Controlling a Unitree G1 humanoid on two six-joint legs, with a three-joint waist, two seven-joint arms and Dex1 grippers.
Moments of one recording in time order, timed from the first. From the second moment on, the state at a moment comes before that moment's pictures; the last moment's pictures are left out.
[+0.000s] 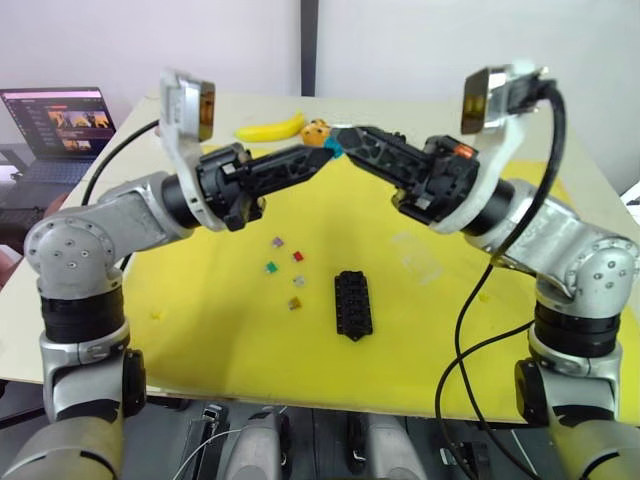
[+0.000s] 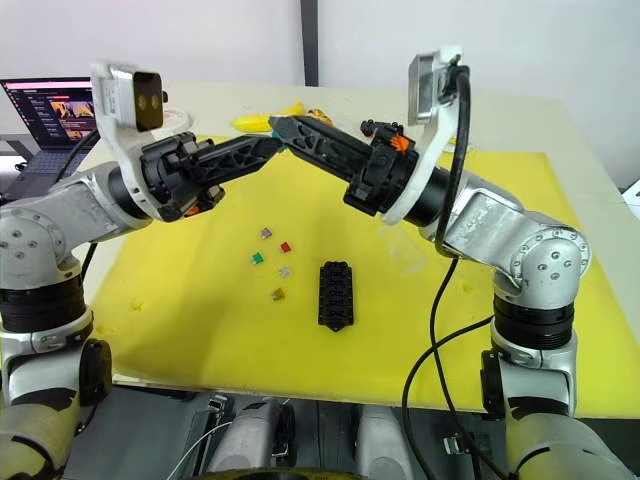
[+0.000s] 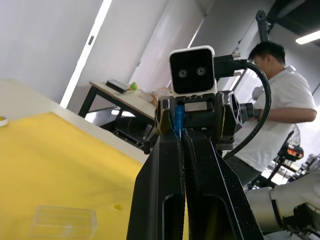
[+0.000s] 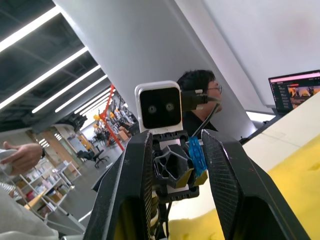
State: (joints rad) left arm -0.77 0.56 0.22 -0.22 -1.53 1.06 -0.49; right arm -0.74 -0.52 -0.13 -0.37 1.84 0.87 0.00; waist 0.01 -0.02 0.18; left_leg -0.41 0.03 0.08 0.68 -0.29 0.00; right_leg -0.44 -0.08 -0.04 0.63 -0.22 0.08
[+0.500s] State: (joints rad) left arm -0.78 0.54 0.22 -0.23 -1.60 1.00 -0.41; right arm -0.71 -0.52 -0.12 -0.39 1.88 0.81 -0.03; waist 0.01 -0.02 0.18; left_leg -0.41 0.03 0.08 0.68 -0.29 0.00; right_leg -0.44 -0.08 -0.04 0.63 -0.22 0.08
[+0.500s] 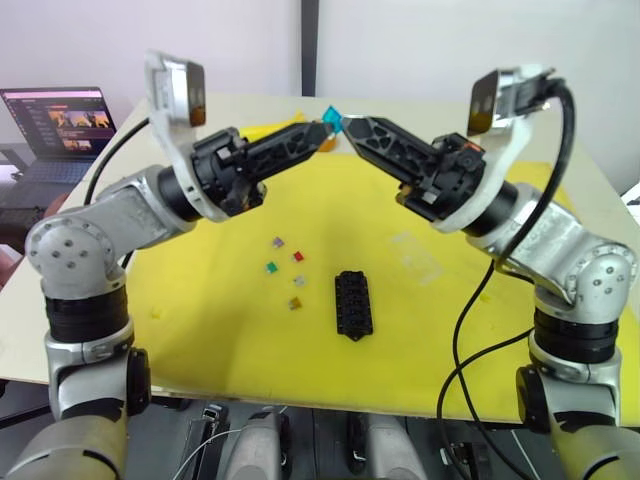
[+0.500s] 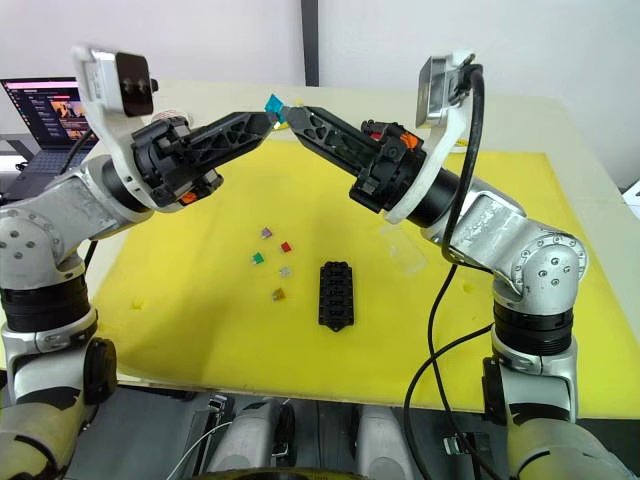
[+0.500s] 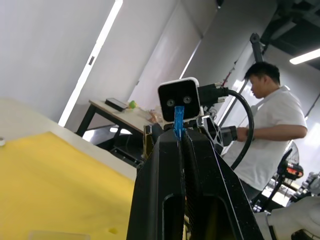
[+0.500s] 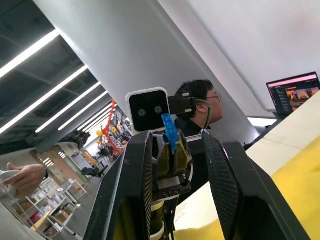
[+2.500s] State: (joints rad) left arm -0.79 0.68 0.21 -0.14 -1.78 1.07 -0.34; right arm -0.71 -0.58 -0.10 -0.39 1.88 0.80 0.00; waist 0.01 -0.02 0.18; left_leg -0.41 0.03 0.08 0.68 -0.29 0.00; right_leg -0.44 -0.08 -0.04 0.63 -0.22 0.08
